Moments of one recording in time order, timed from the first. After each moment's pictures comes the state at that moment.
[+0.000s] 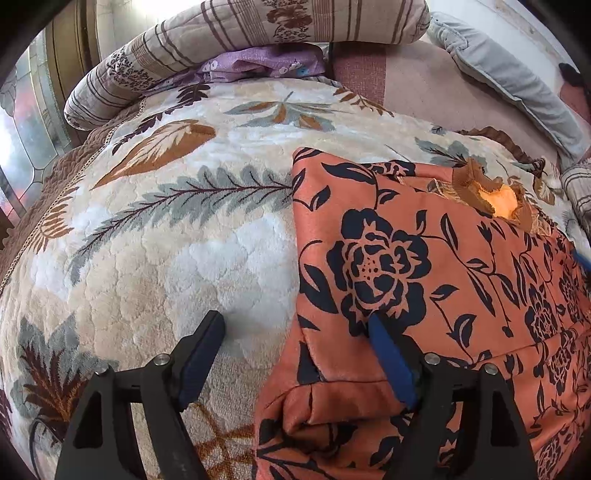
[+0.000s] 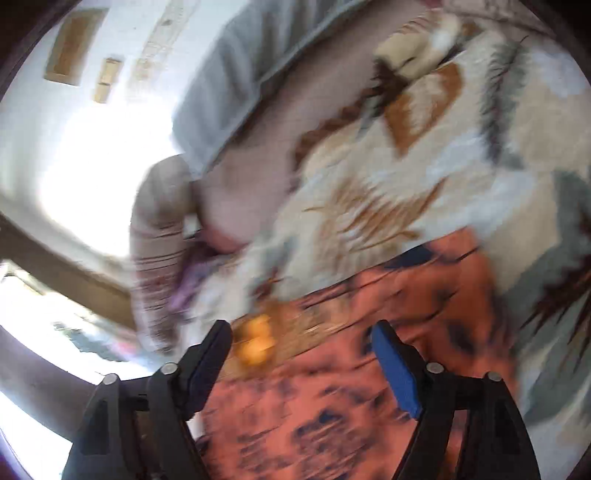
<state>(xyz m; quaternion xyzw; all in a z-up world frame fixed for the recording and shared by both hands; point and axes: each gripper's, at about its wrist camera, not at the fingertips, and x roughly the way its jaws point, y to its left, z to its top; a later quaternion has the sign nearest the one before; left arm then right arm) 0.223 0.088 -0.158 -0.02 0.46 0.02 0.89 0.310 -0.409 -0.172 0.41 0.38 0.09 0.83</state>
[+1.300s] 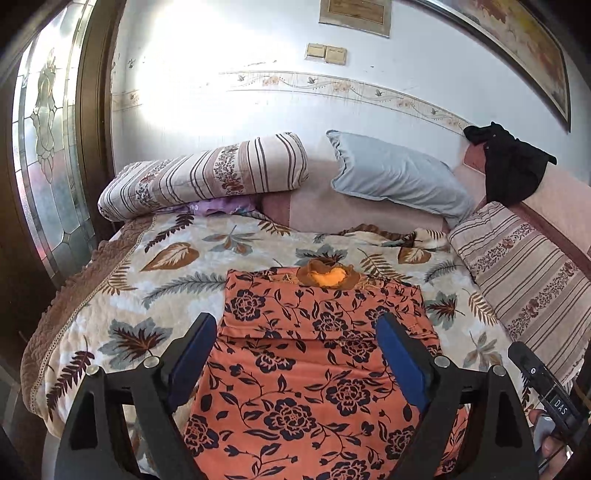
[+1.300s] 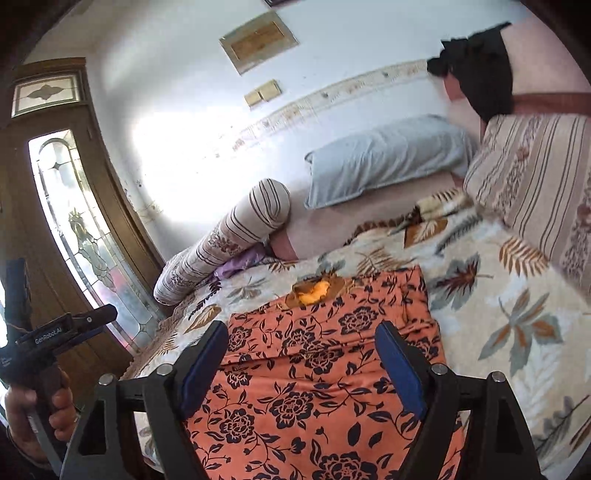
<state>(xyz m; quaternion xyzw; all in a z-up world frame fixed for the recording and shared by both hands) -0.022 0.001 0.084 -0.04 0.31 -0.05 0.95 -0.067 -0.310 0.004 0.18 0.19 0.10 0.96</state>
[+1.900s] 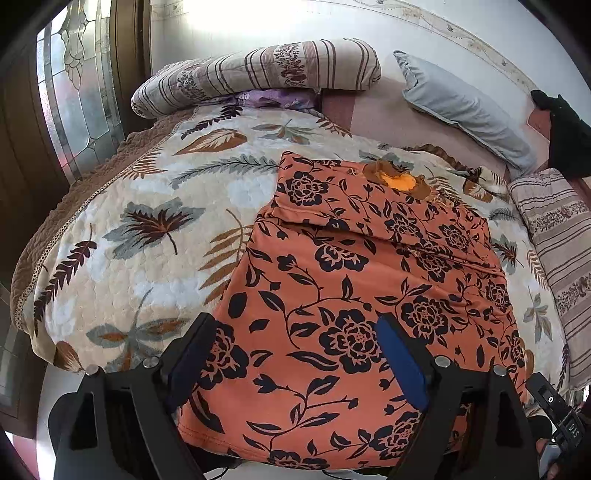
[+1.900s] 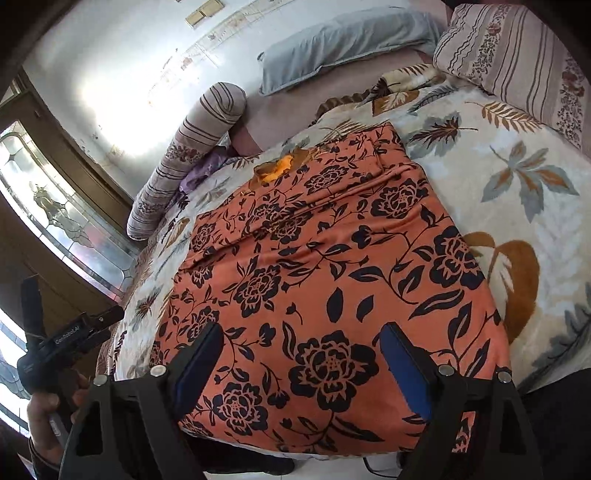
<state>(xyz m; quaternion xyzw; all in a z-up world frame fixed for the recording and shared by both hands) -0.010 0.042 -0.042 -0.07 0.43 0.03 0.90 -0.060 -0.299 -0.119 0.24 0.38 0.09 0.89</state>
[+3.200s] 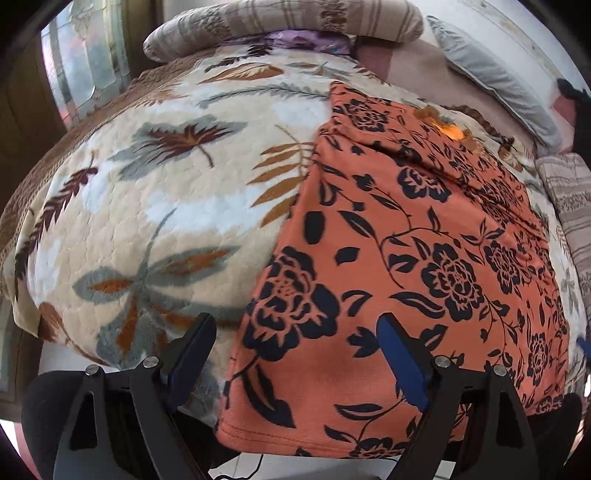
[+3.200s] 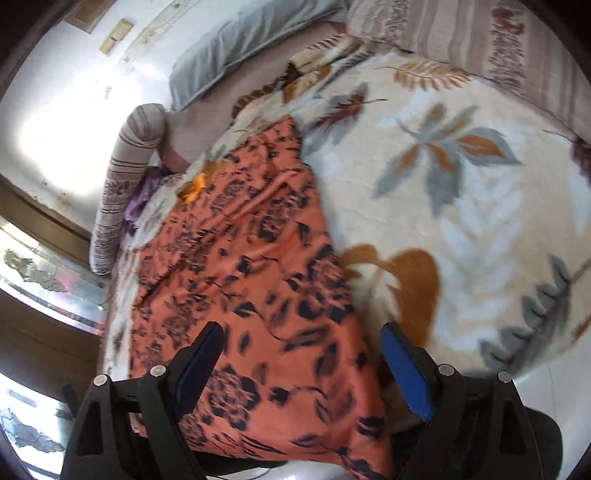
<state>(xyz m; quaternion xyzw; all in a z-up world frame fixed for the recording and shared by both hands) -0.018 0.102 -0.135 -0.08 0.50 0.04 0.86 -0.029 -0.408 -0.139 0.32 0.43 0.03 0.85</state>
